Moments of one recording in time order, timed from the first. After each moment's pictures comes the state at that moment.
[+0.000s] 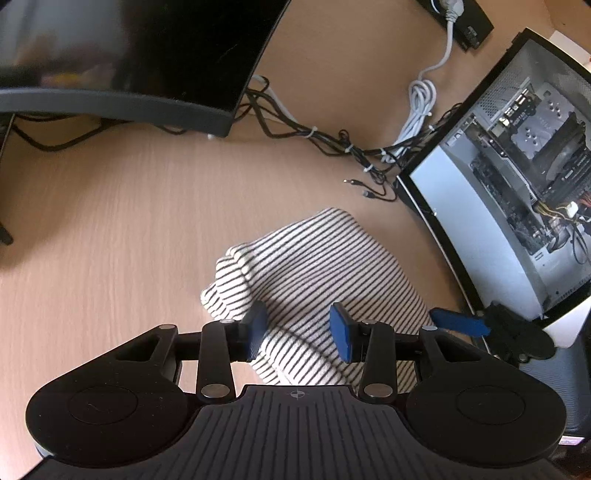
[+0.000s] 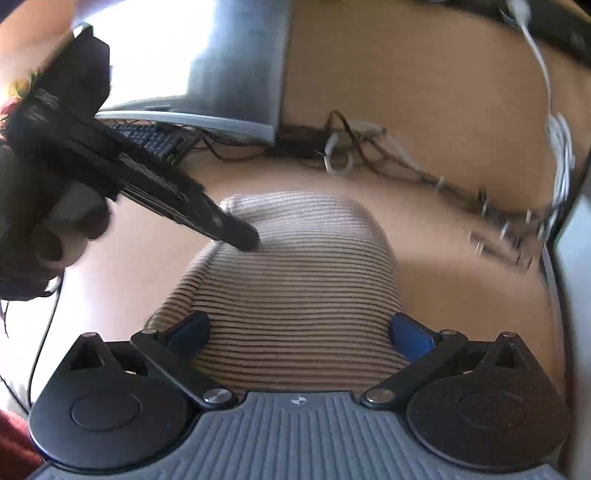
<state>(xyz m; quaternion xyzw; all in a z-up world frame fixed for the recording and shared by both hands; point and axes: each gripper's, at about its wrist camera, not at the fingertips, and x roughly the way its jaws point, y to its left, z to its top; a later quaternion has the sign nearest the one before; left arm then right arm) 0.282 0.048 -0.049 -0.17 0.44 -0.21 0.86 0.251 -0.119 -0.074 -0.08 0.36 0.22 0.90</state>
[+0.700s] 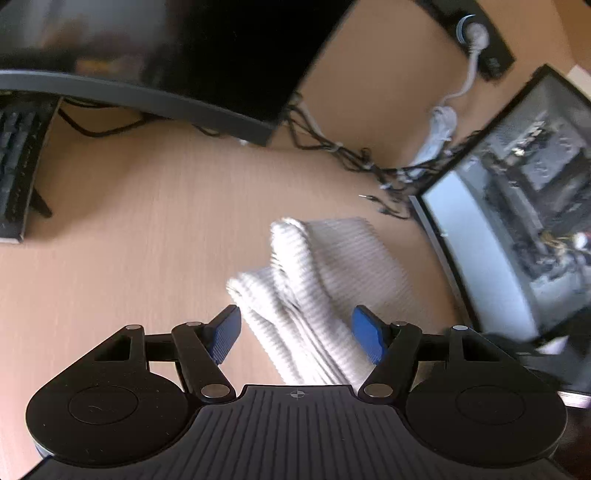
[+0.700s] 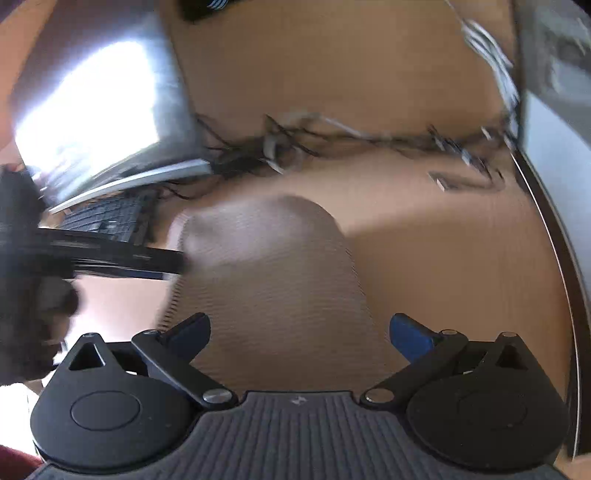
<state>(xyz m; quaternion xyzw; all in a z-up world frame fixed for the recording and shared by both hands) 0.267 0.071 -0.041 -0.21 0.44 -0.18 0.85 0.255 -0.178 -0.071 0.09 0.42 0.18 0.89</state>
